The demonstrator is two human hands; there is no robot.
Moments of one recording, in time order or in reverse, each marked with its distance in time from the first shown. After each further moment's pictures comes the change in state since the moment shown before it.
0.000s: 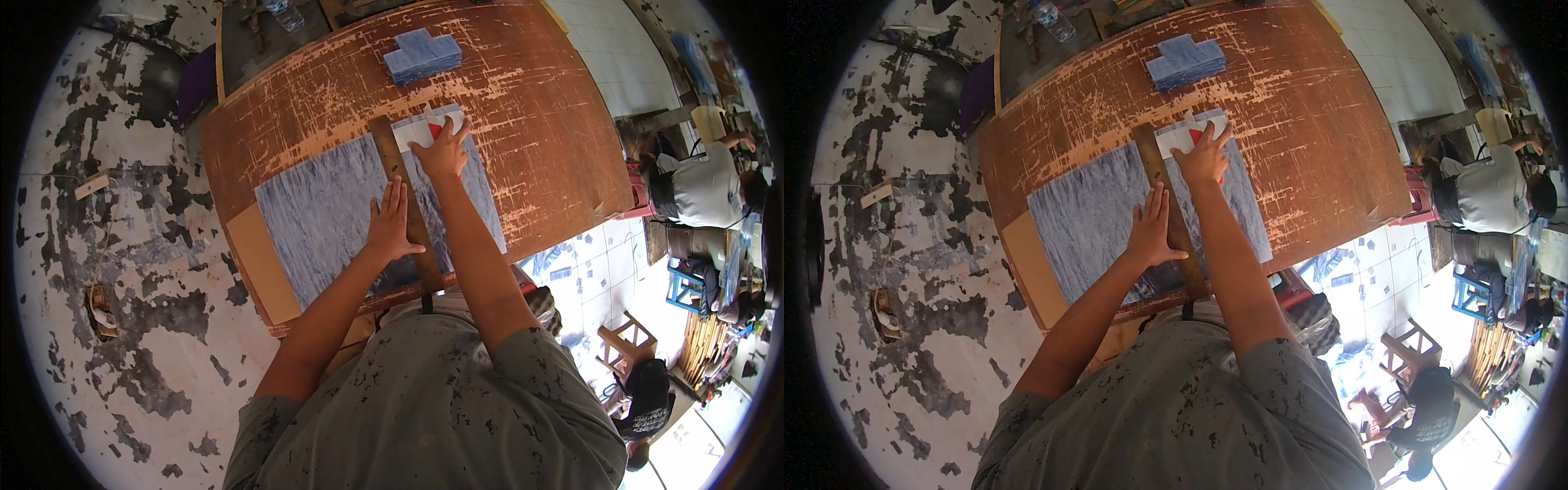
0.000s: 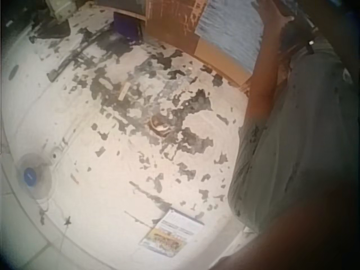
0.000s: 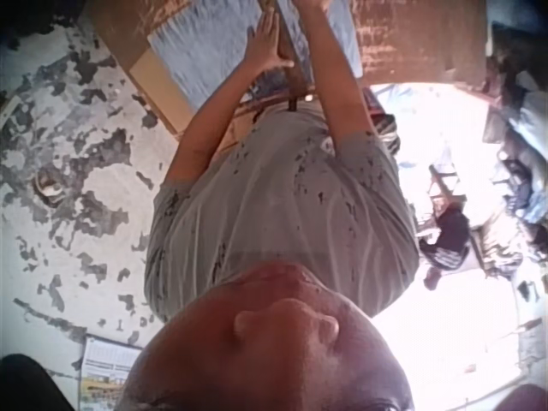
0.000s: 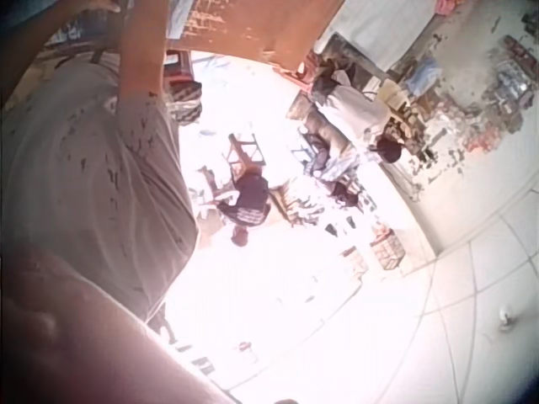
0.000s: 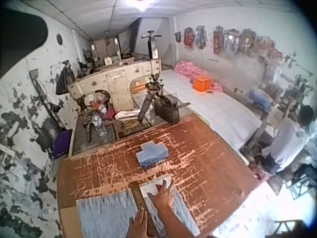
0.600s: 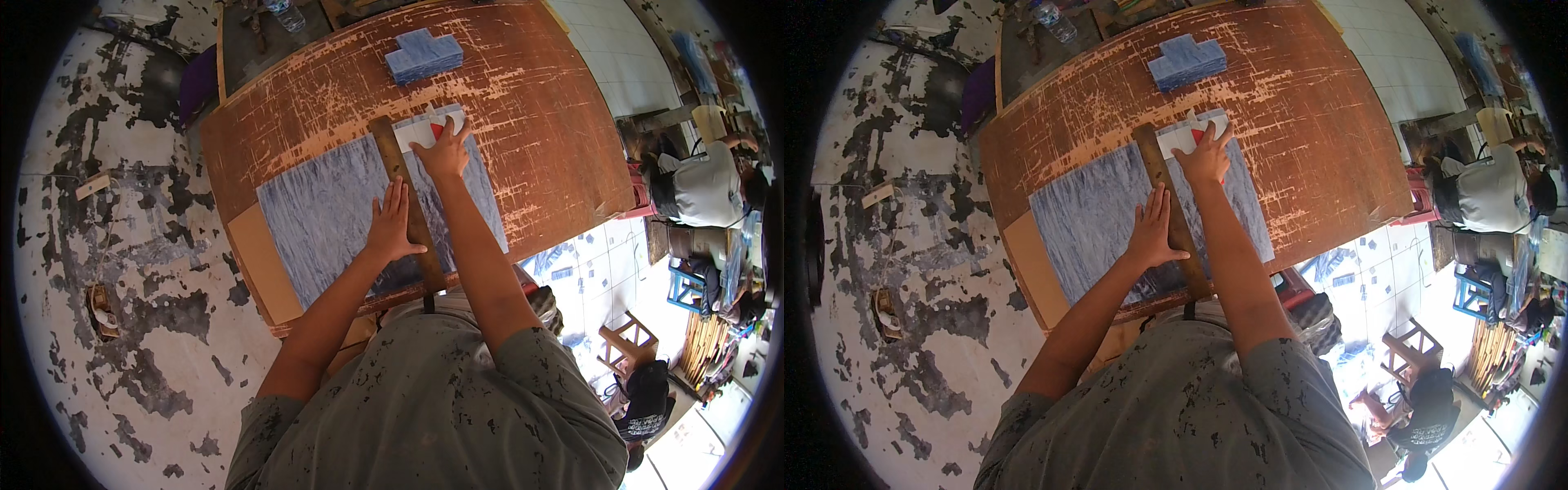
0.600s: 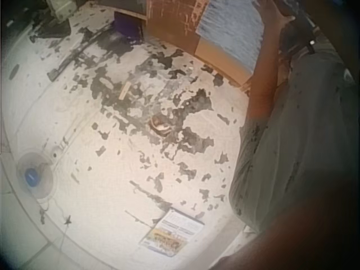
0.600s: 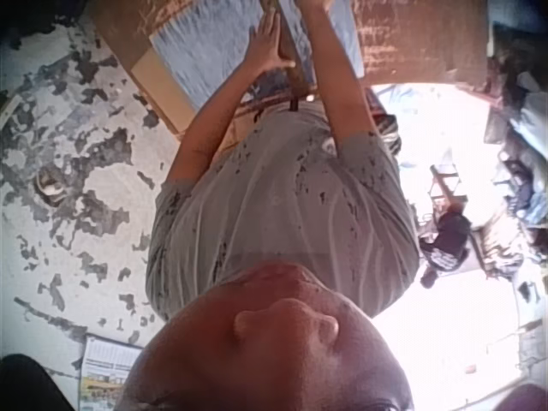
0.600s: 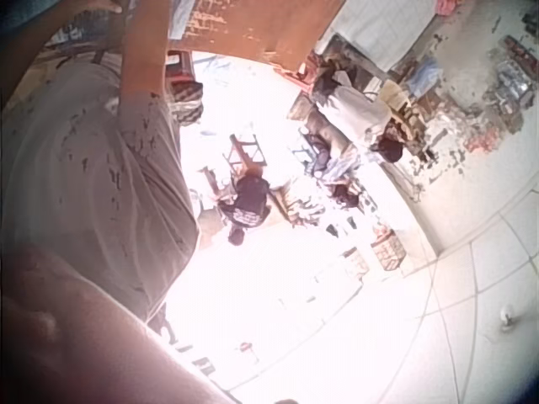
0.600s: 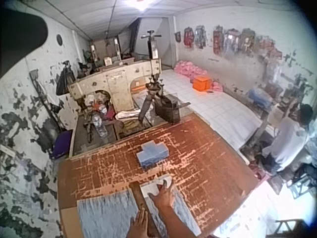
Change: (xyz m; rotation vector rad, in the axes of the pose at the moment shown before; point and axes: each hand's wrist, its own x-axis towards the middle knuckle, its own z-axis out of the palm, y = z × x) left_hand -0.002 -0.005 0.007 -0.008 0.046 0.045; right_hand -0.001 -0.001 -0.004 -0.025 -0.021 -0.006
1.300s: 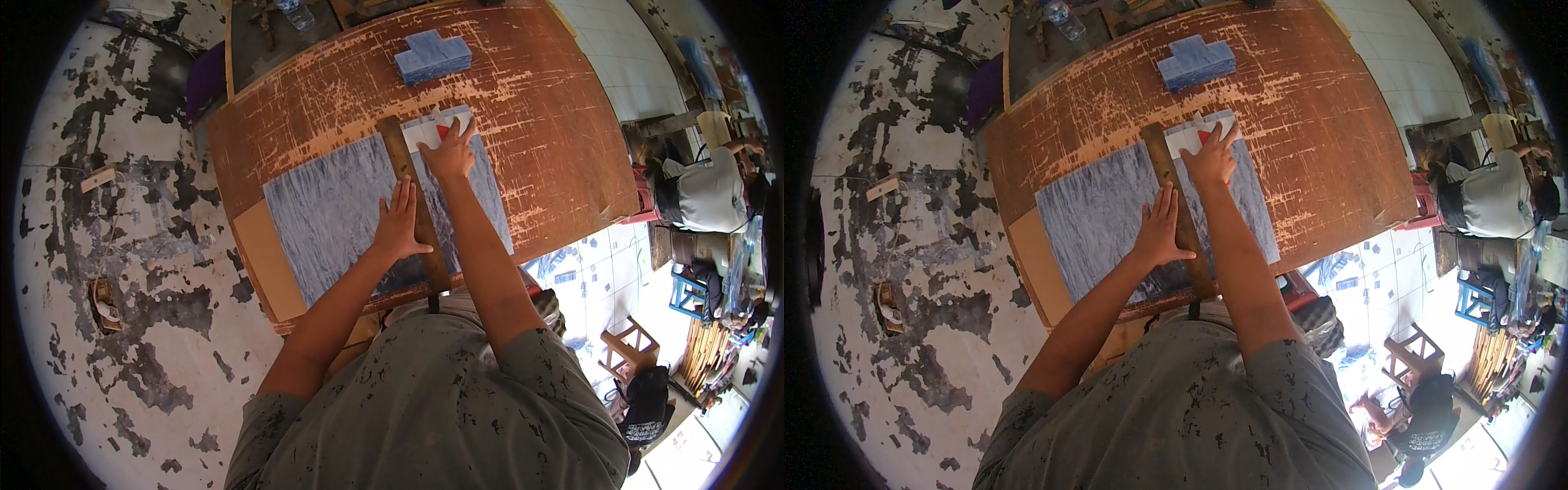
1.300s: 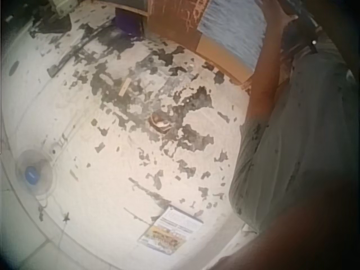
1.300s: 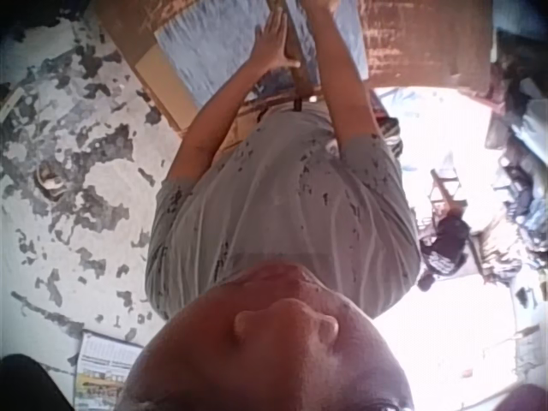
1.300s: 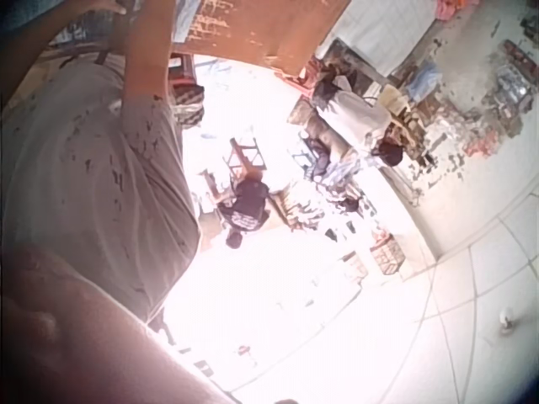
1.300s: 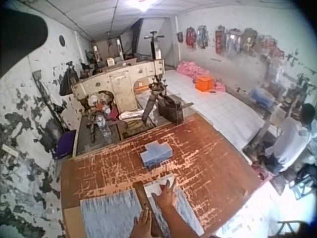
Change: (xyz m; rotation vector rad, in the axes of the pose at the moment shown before) left_hand 0.003 0.000 -0.002 0.003 -0.025 0.007; right_hand -0.001 -0.003 0.003 -0.046 -0.014 -0.026
